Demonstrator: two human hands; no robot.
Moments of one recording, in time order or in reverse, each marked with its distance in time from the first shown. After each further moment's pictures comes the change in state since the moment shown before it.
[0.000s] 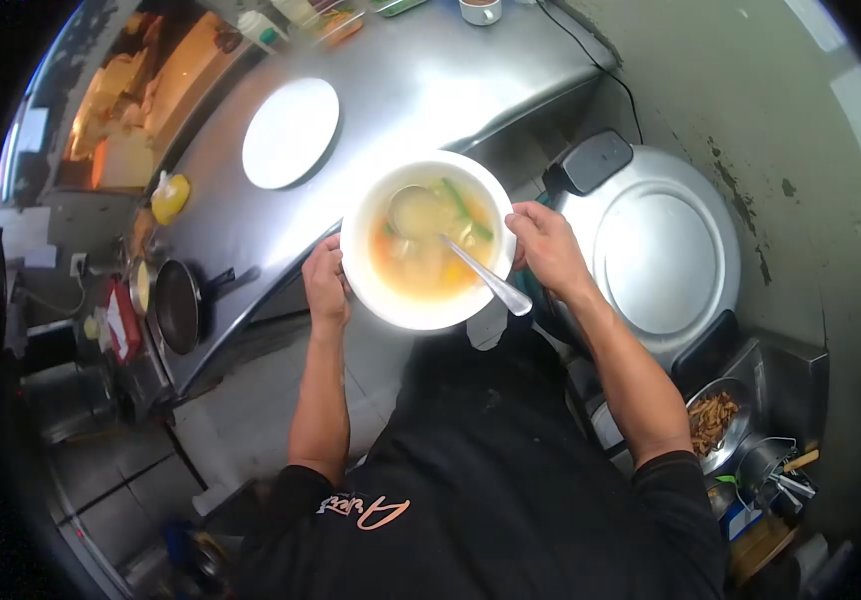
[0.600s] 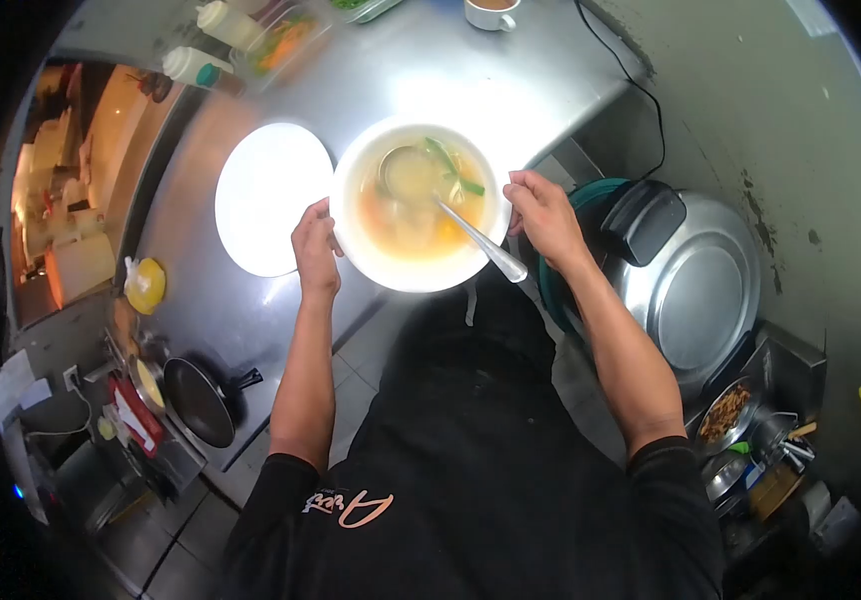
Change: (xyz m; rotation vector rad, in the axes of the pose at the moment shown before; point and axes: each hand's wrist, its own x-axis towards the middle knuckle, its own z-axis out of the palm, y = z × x) left_hand 0.222 0.015 -0.018 0.124 -0.191 -0.060; right_hand 0.167 -0.016 0.051 0.026 0.211 0.034
